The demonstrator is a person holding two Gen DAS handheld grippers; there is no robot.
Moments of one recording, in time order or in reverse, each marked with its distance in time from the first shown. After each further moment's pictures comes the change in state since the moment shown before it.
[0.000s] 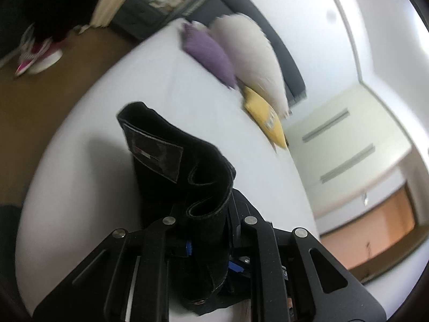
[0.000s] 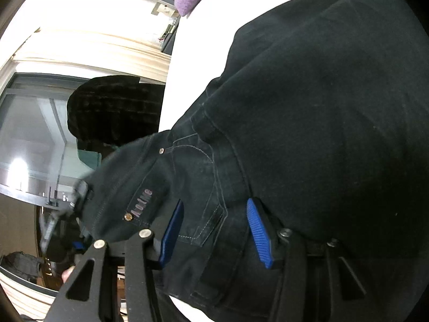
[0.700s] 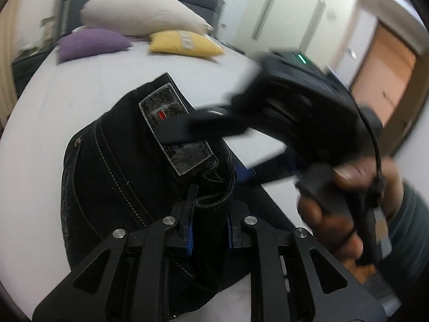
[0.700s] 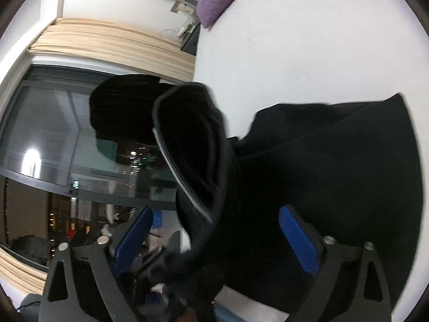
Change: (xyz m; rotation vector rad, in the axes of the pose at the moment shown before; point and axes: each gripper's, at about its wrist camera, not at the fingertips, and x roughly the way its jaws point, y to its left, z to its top) left arm 0.162 -0.214 -0.152 0.701 0.277 0.003; right arm -0.103 0.014 0.054 -0.070 0.043 0.033
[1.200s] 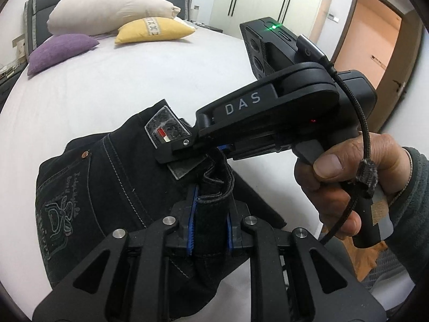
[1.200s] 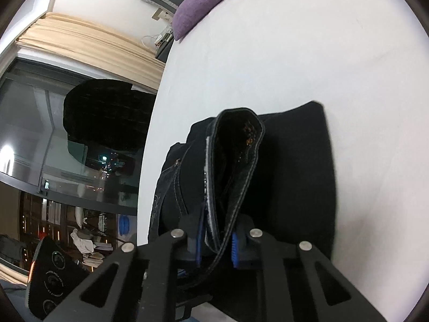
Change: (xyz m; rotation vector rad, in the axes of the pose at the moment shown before) left arm 0.077 -0.085 -0.006 0.140 0.086 -0.018; right arm -0.029 -0.039 -0.012 -0.031 -0.056 -0.156
